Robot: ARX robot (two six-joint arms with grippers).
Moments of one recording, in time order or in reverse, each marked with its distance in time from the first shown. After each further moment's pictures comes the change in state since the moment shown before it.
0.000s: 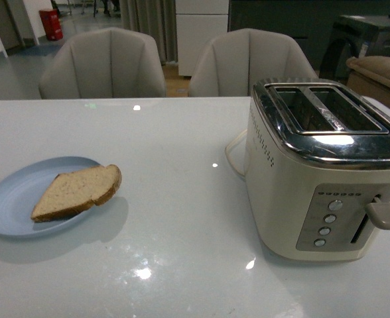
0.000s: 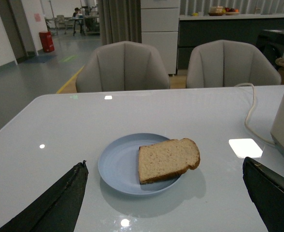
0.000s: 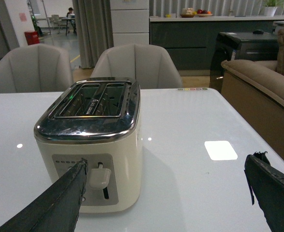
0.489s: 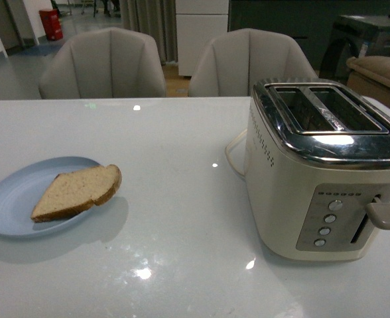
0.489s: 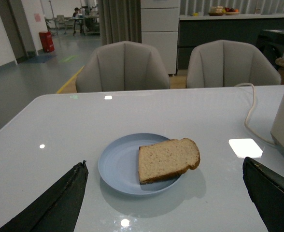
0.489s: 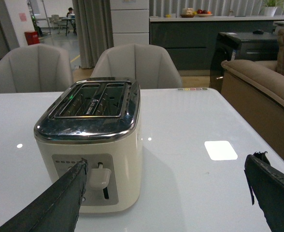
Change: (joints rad) left arm 0.000 0.000 0.000 0.000 0.000 0.000; right arm 0.000 0.000 0.000 0.000 0.000 0.000
